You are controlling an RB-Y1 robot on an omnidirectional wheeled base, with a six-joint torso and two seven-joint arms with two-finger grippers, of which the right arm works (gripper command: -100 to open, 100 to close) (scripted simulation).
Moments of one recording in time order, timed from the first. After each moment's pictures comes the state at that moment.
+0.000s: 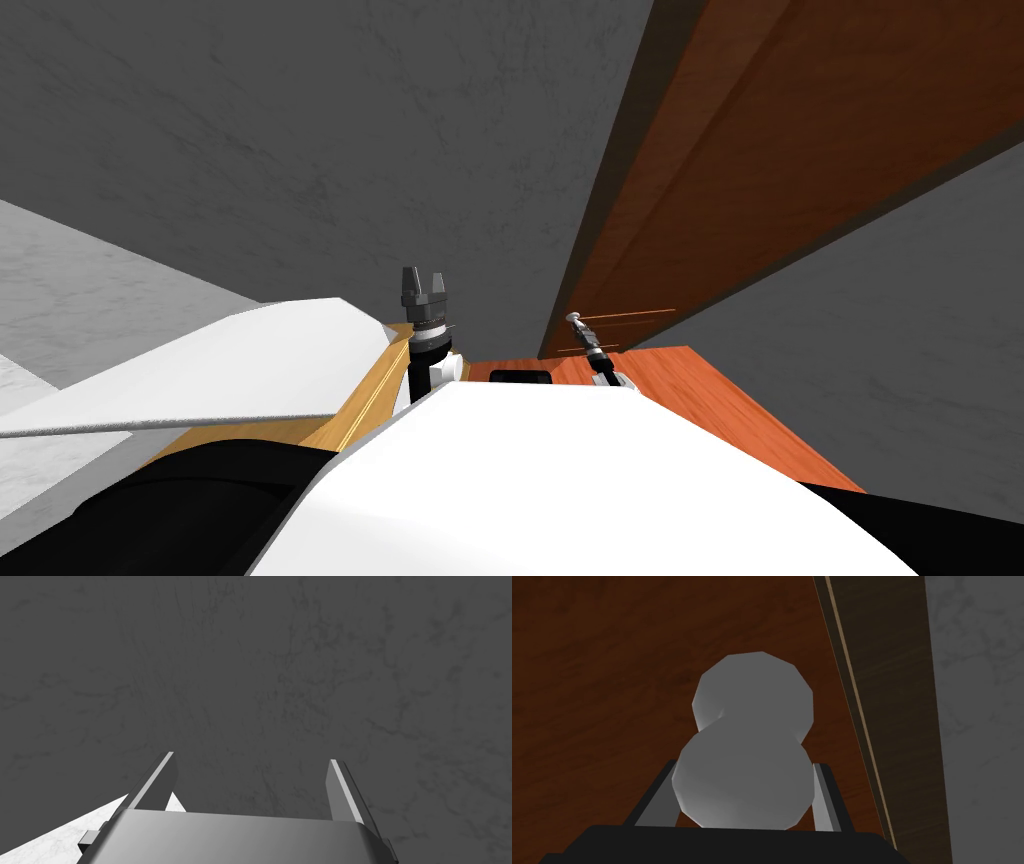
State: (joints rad) arm -0.01 -0.26 -0.15 -0.67 0.27 -0.96 0.76
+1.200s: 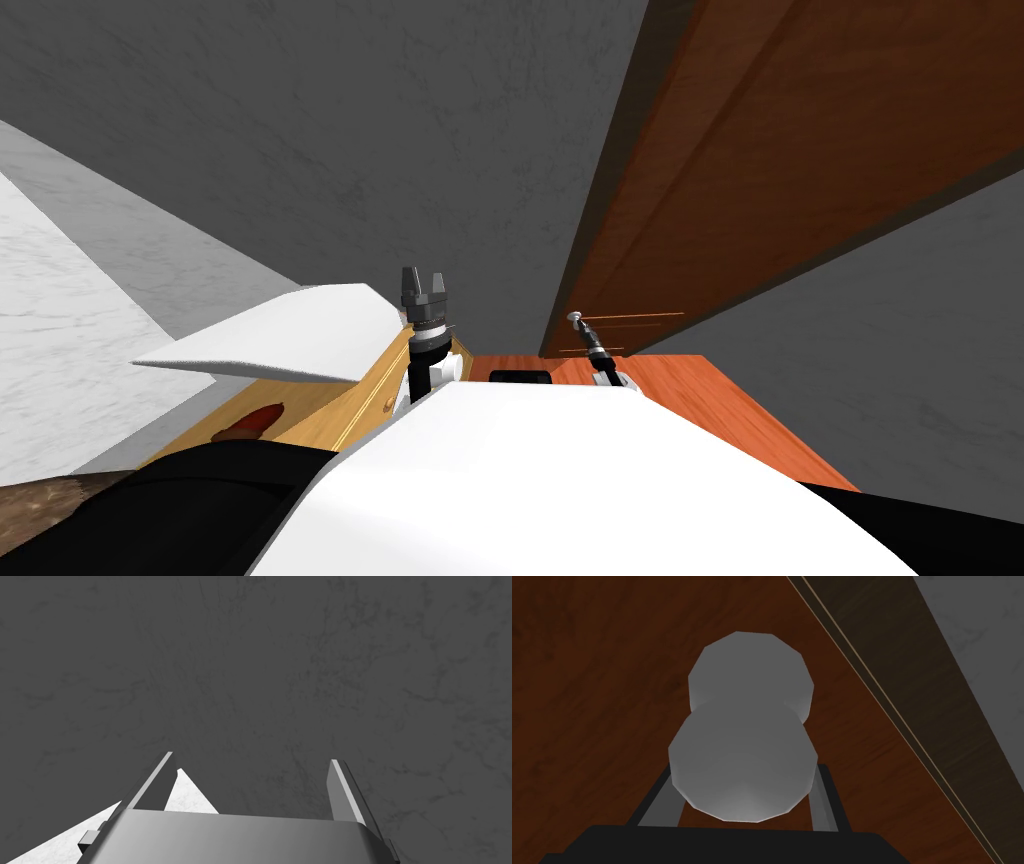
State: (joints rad) arm -0.01 -0.27 -0.11 -0.69 0.16 -0.94 0.48
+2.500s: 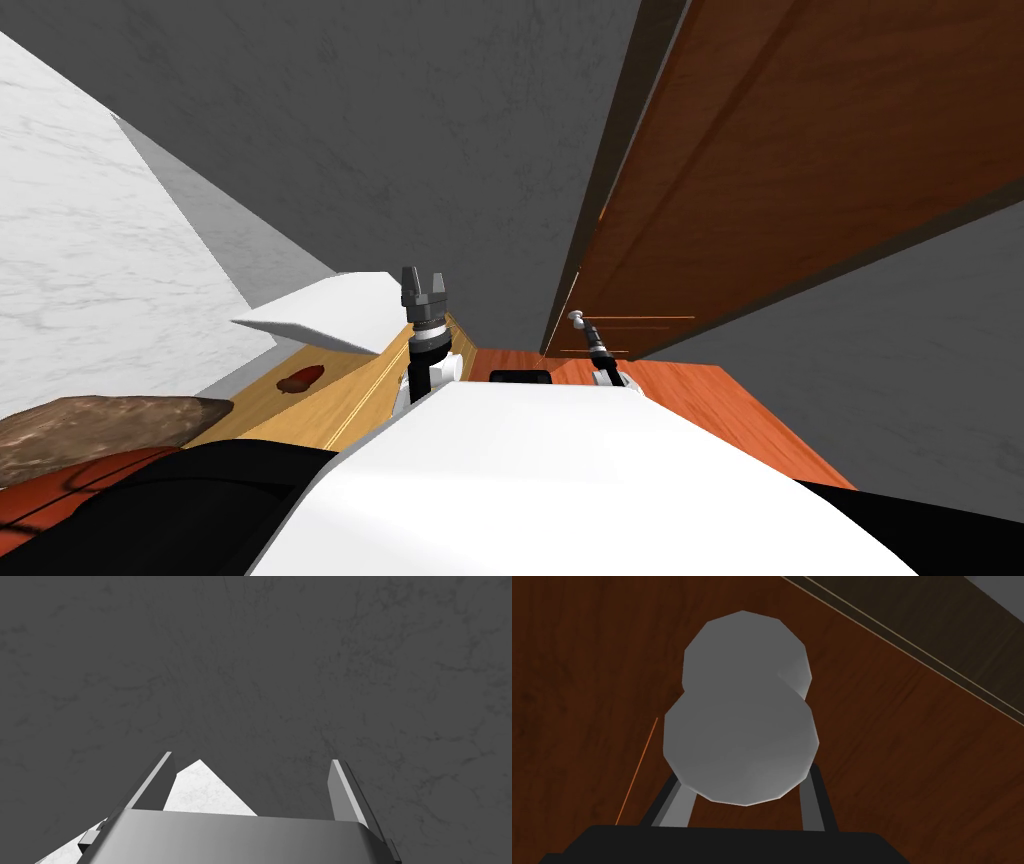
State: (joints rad) arm -0.02 -0.29 -0.07 -0.67 0.02 -0.93 0.19
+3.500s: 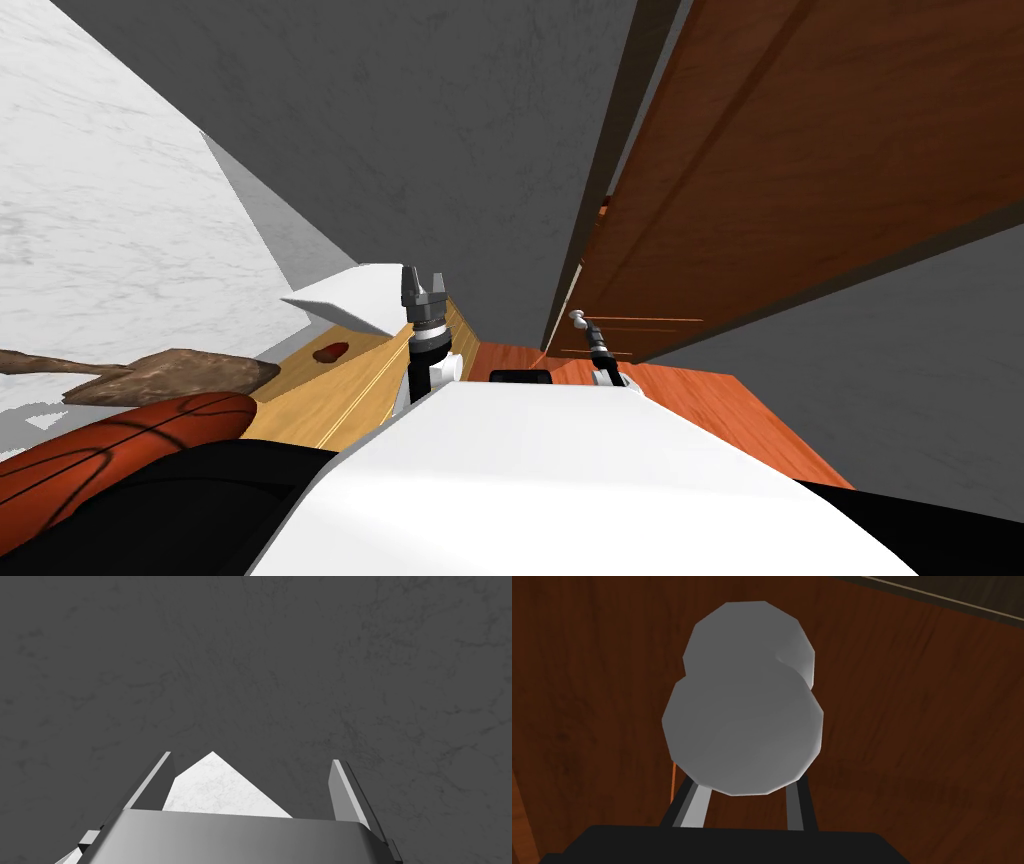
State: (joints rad) arm -0.02 -0.30 -0.04 -0.66 -0.08 -0.92 -0.02
